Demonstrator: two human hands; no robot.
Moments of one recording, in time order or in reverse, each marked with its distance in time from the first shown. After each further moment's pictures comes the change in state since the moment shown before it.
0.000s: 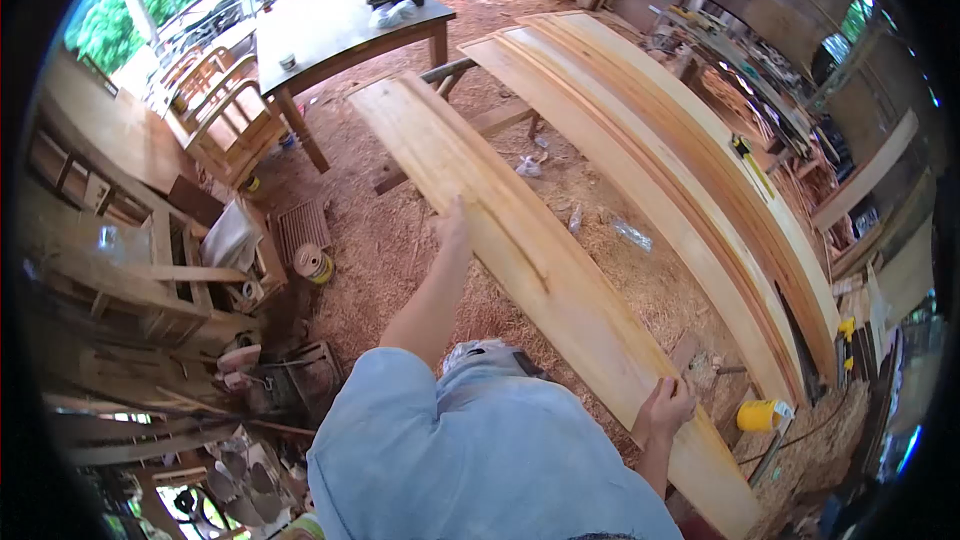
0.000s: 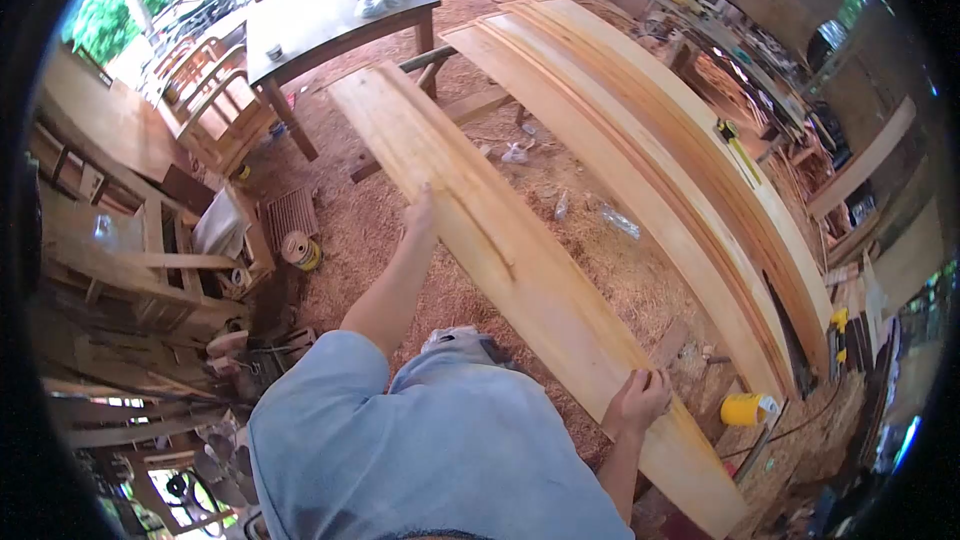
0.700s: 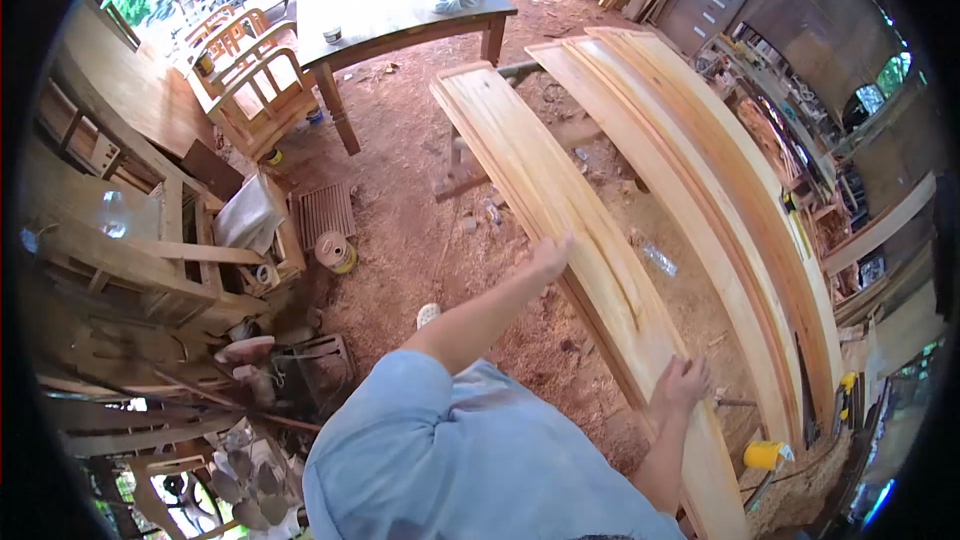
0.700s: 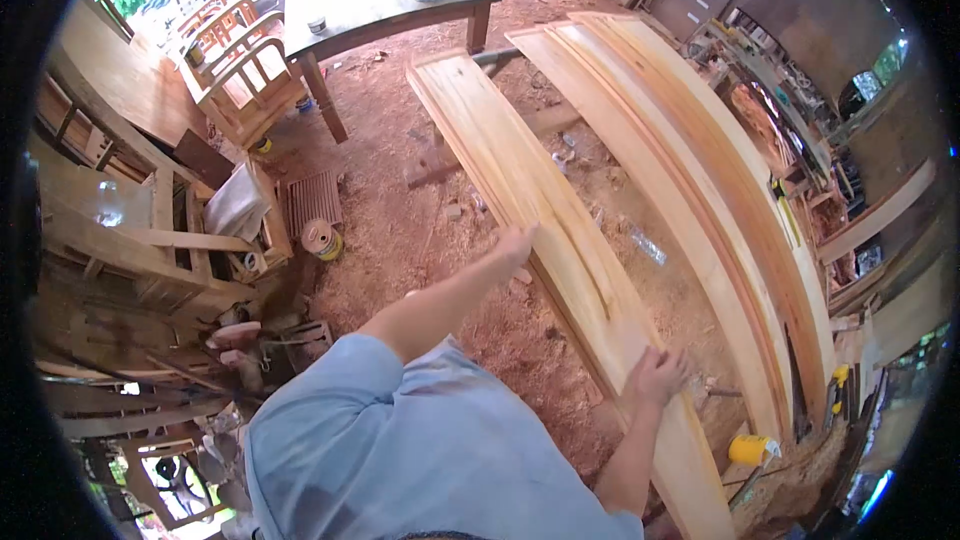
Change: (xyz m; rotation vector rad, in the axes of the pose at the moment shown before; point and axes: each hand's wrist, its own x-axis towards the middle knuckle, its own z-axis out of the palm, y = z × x) left_hand -0.019 -0.006 0.016 0.645 -0.475 -0.106; right_hand 0.047 -0.129 0.064 -0.237 0.056 -0.126
